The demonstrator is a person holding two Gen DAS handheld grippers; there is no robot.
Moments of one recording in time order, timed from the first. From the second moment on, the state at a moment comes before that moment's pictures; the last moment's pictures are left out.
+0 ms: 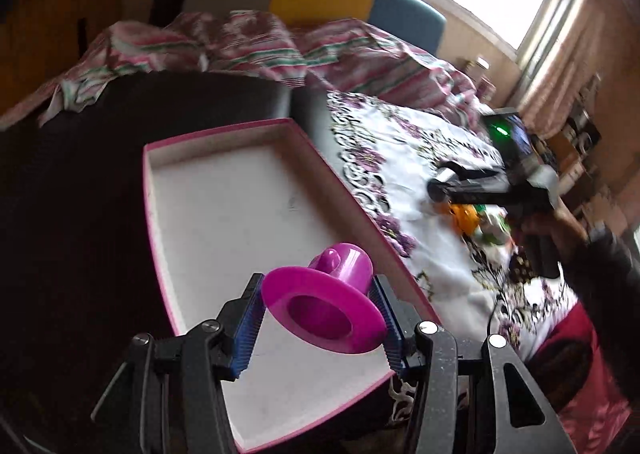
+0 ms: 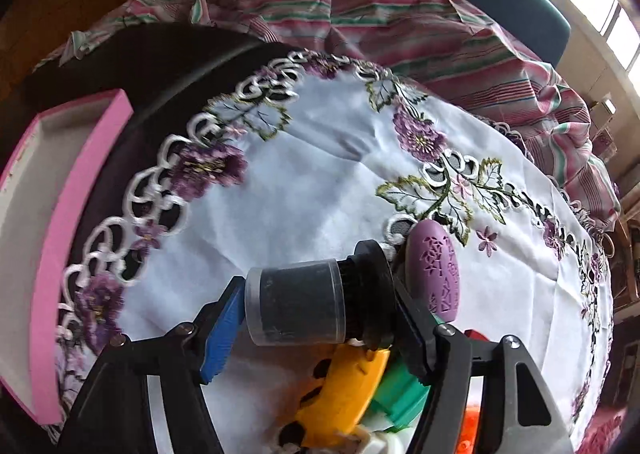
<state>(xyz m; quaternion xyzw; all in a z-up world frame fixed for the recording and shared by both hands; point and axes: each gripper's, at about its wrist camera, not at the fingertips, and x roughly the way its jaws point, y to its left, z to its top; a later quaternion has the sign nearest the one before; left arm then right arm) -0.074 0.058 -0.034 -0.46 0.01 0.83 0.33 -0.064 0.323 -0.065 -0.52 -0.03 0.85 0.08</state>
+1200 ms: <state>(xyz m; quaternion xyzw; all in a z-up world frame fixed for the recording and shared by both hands) -0.207 0.067 -0.079 -0.47 0.04 0.87 0.15 -0.029 0.279 -0.072 -0.48 -0.03 0.88 0.04</state>
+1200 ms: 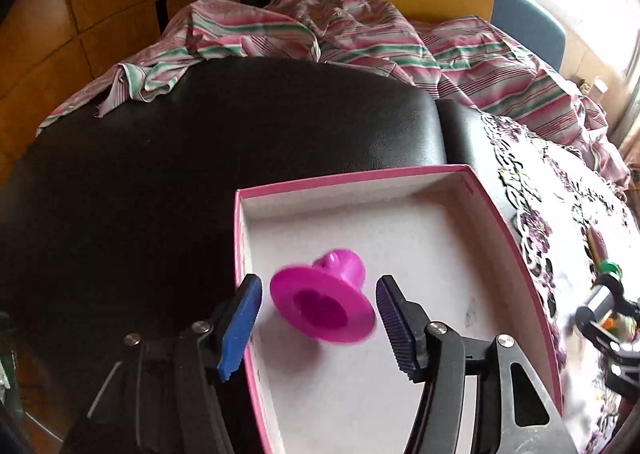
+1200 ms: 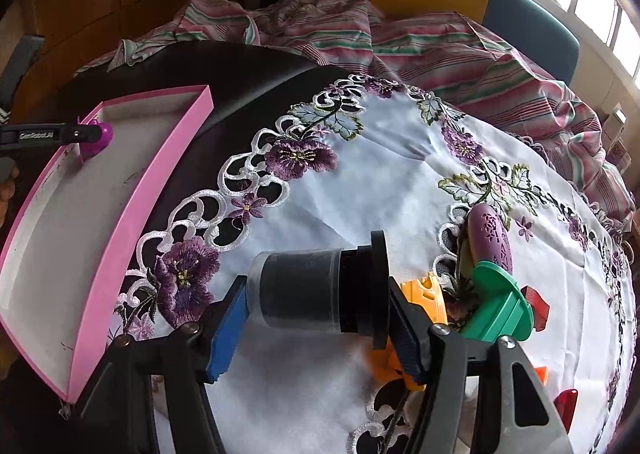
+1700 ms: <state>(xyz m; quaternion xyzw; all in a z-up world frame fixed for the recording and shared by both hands) -0.073 0.052 -0.050 -0.44 0.04 0.89 0.13 -0.029 0.278 -0.074 -0.48 -0.01 0.88 0.04</state>
